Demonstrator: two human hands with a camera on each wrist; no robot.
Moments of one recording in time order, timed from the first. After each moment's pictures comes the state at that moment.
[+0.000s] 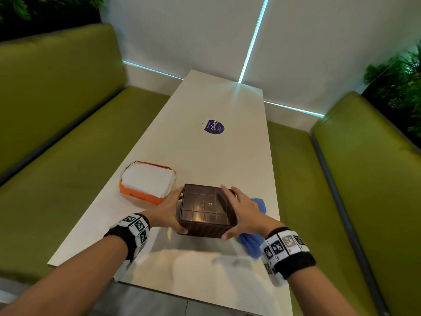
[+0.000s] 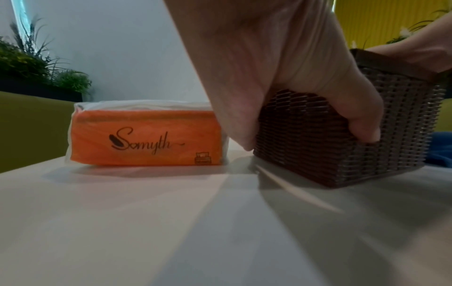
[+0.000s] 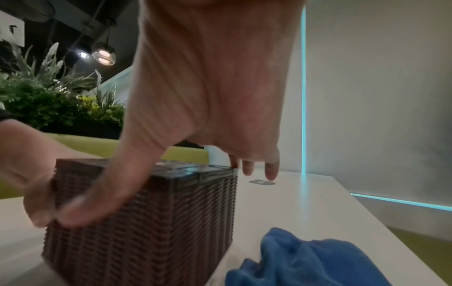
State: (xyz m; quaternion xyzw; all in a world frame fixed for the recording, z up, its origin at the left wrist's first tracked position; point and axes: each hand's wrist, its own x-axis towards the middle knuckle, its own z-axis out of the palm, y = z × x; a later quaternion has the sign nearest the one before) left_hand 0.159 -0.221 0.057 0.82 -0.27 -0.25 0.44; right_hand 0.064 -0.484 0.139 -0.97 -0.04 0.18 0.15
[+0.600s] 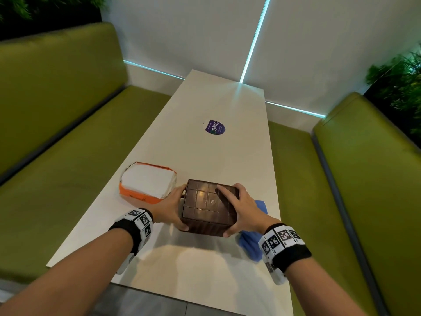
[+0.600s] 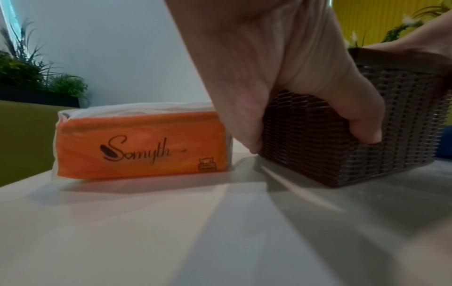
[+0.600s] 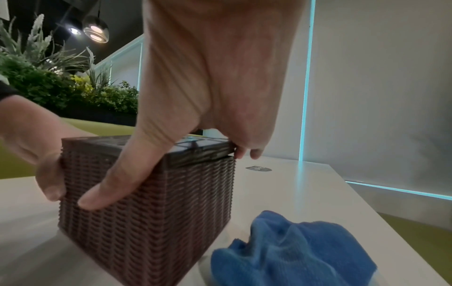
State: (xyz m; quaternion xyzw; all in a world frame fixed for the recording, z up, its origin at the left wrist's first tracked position) left_hand 0.169 -0.227 0.069 0.83 -0.26 -0.28 0.41; right_hand 0.077 -0.486 0.136 -0.98 -0.07 0.11 0.16
